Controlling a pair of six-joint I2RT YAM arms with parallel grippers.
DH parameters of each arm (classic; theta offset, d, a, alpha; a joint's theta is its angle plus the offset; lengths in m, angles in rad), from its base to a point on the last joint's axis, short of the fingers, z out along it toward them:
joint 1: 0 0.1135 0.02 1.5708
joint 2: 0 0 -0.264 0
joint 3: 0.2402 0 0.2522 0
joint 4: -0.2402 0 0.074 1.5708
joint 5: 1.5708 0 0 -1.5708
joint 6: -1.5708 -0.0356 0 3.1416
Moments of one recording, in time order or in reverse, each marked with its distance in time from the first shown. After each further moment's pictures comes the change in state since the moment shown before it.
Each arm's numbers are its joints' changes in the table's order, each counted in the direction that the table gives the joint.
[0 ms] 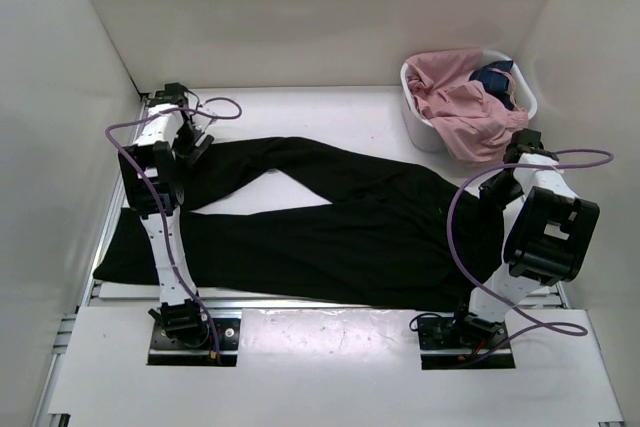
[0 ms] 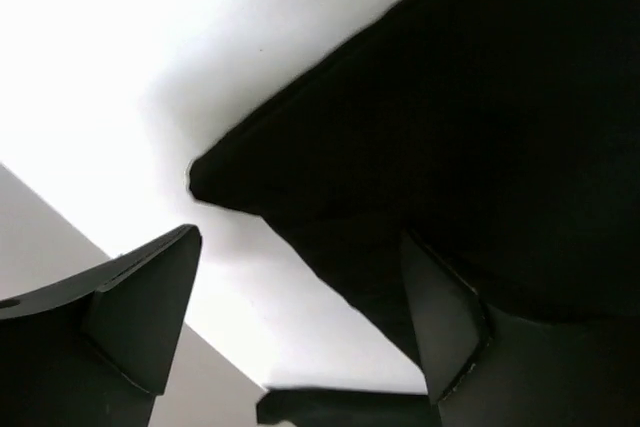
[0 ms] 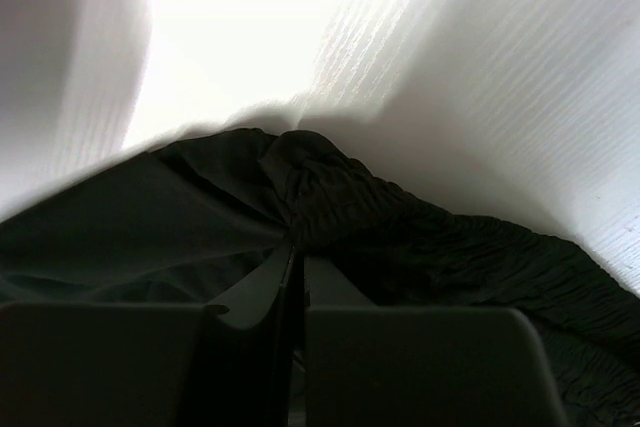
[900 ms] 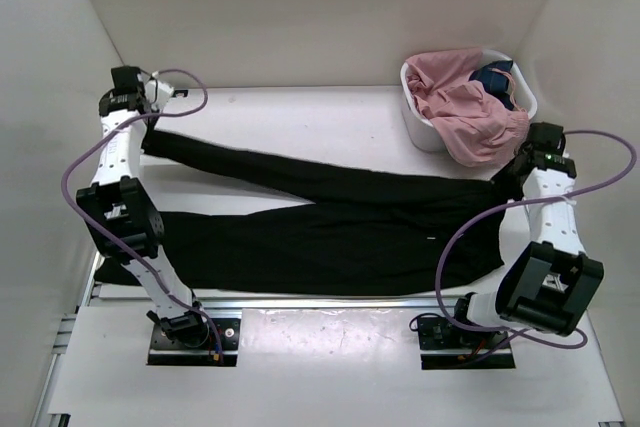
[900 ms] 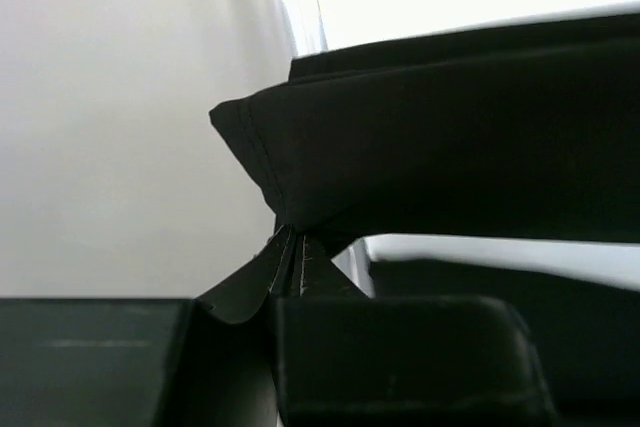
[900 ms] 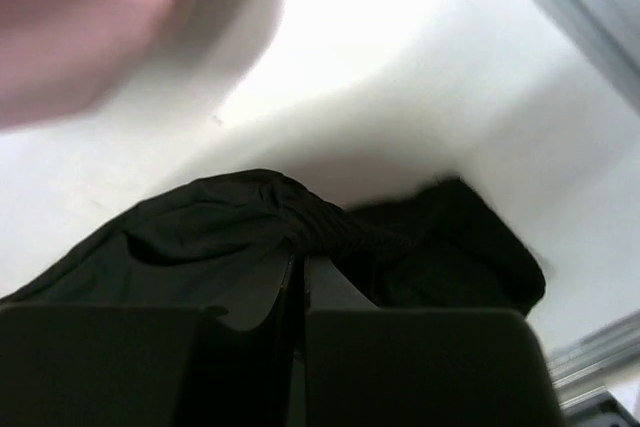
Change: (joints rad) left arm 0.095 0.504 -0.237 0.161 -0.125 -0.006; right arm 0.000 0.292 0.025 -0.026 -0.024 0.187
